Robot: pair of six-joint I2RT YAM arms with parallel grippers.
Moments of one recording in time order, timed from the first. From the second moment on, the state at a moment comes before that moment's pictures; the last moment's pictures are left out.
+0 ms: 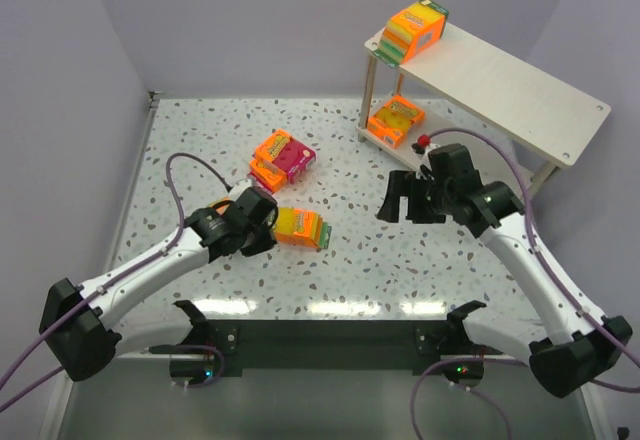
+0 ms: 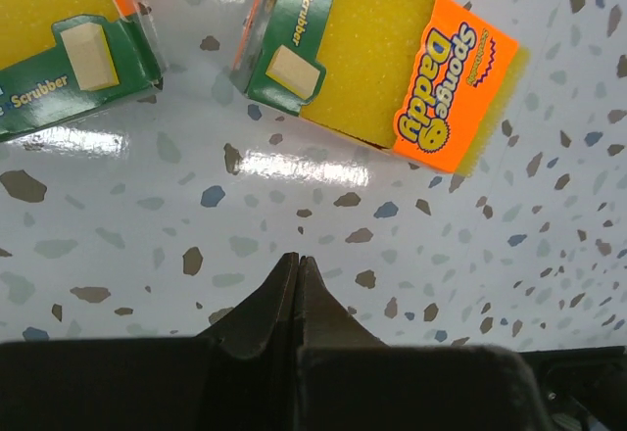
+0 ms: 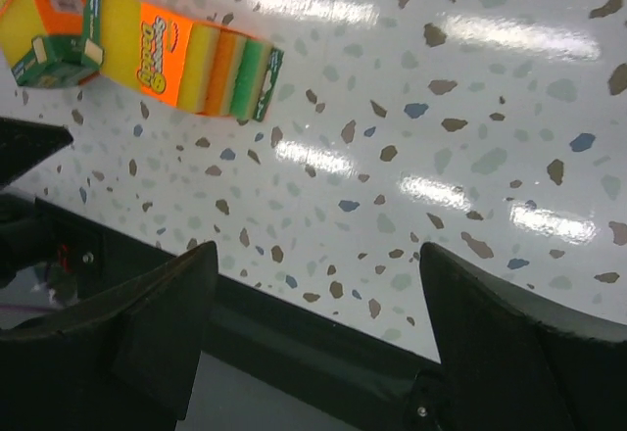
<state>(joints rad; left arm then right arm) -0.74 1.15 0.85 -0.79 -0.22 -0.99 0.44 1.05 1.14 -0.95 -0.11 0.46</state>
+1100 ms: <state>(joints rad) -0.71 1.43 0.72 -0.47 -0.38 -1.09 0.66 1.99 1.43 -0.39 -0.28 0.42</state>
